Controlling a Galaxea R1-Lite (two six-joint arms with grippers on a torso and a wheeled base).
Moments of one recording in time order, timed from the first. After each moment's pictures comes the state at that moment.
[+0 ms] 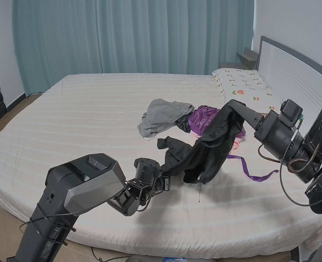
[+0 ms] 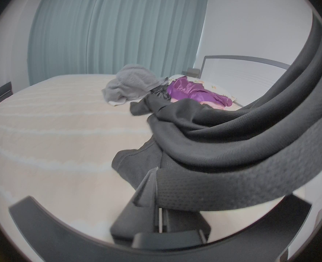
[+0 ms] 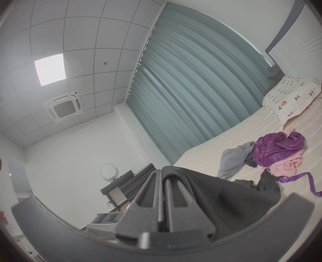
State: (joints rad) left arm -0.57 2.65 -1.30 -0.89 0.16 -0.27; right arm 0.55 1.65 -0.52 -1.37 0.16 0.64
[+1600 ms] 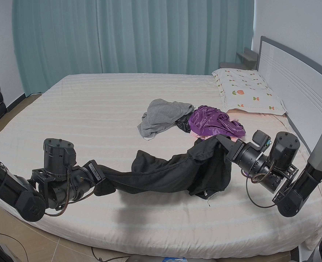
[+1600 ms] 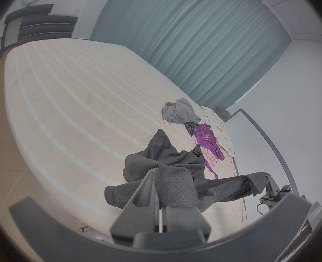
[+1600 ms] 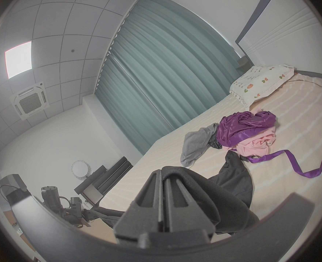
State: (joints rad) left arm -0.41 1.76 -0.51 -0.72 0.12 -0.83; right arm 0.47 2.02 -0.52 -1.52 0.06 0.65
